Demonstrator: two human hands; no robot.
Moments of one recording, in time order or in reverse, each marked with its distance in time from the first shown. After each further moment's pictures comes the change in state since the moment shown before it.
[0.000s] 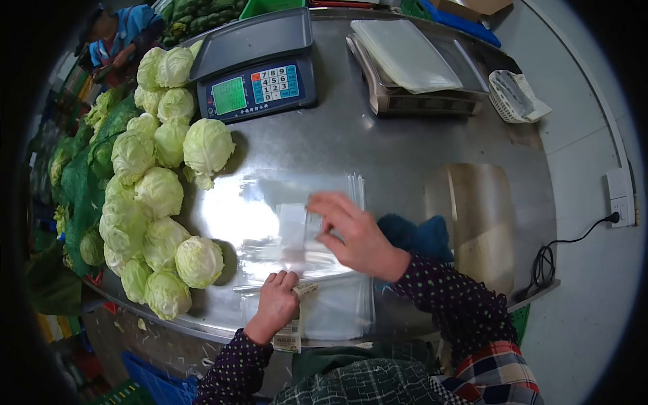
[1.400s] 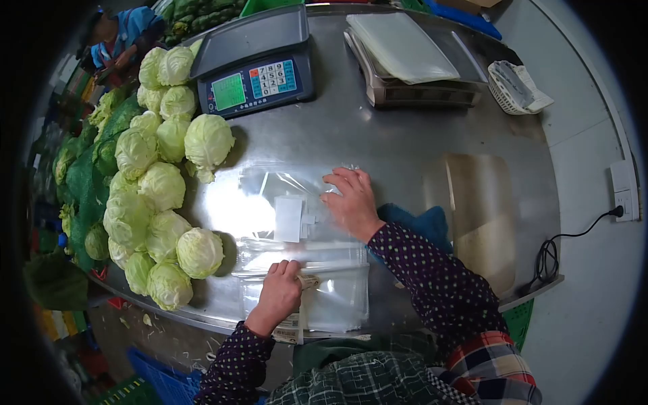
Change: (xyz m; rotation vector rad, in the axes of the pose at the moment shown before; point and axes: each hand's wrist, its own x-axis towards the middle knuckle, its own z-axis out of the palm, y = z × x) left_hand 0.005 0.011 0.001 0.032 -0.072 -0.031; right_hand -0.007 0.110 0.020 -0.653 0.040 -0.293
